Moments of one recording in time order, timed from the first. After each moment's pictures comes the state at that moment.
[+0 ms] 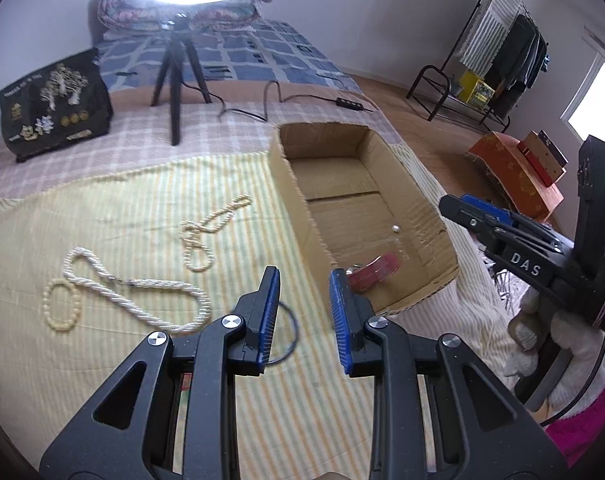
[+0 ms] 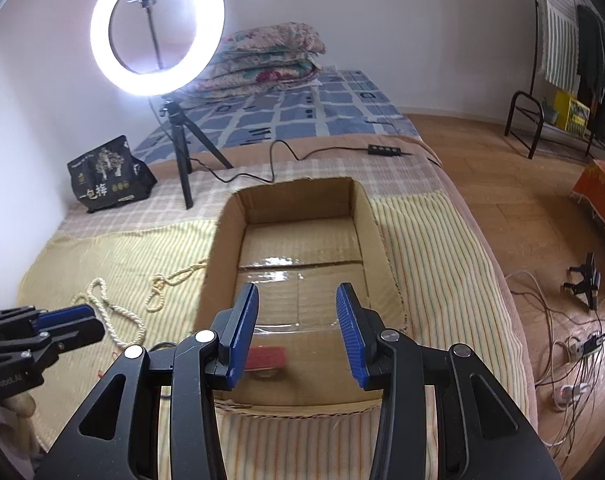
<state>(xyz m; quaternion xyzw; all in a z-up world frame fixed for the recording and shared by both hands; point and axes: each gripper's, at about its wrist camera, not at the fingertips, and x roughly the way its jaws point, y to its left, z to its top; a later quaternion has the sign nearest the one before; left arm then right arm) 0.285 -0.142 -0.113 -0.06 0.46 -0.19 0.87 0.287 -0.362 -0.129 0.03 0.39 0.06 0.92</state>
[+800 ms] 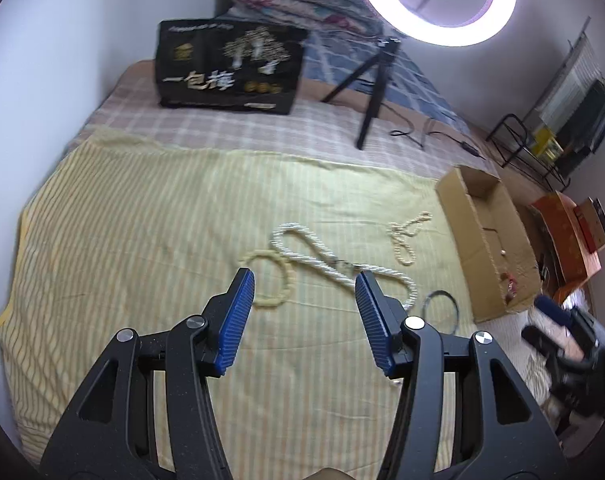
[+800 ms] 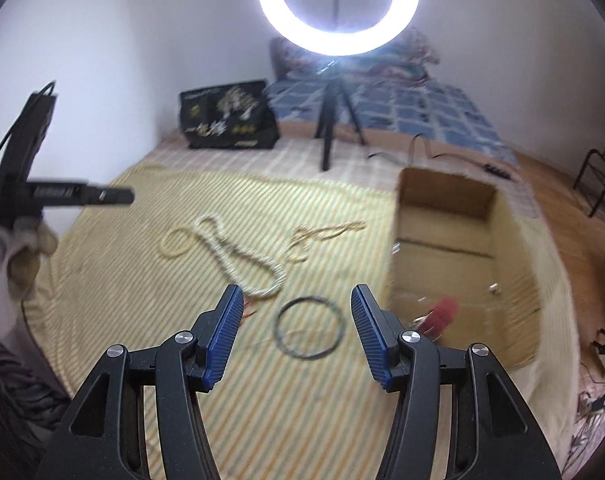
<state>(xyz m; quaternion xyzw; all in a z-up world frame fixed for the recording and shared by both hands) 0.282 0.071 -0.128 -0.13 0.48 -0.05 0.87 0.225 -0.225 -0.143 -0.05 0.40 0.21 0.89</state>
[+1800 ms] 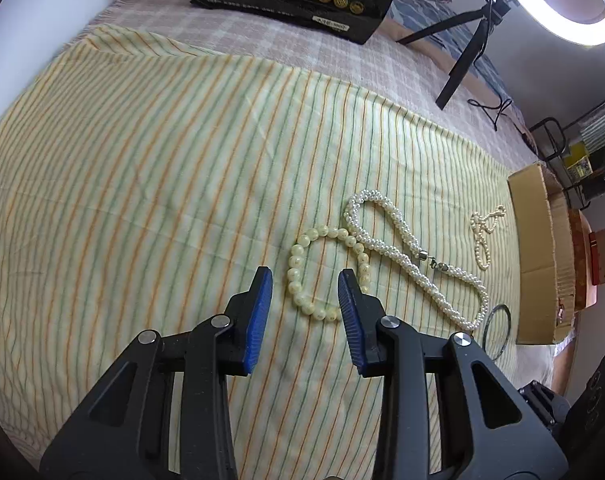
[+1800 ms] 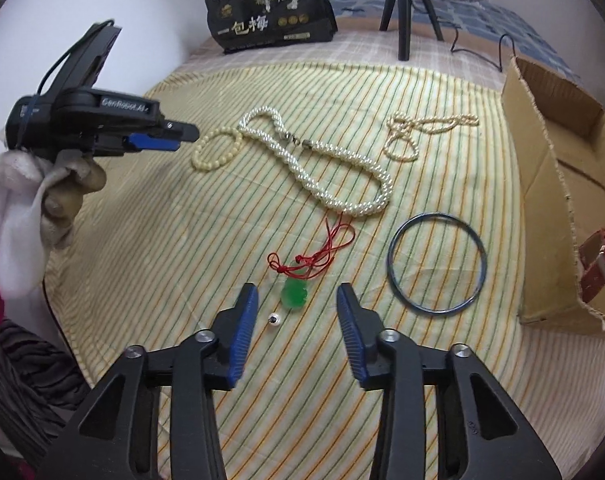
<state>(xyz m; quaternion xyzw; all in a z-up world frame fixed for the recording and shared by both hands) 0.336 0.101 -0.224 -0.18 0.57 -0.01 0.80 0.239 -0.164 -0.227 -0.03 0.53 0.27 0.81</state>
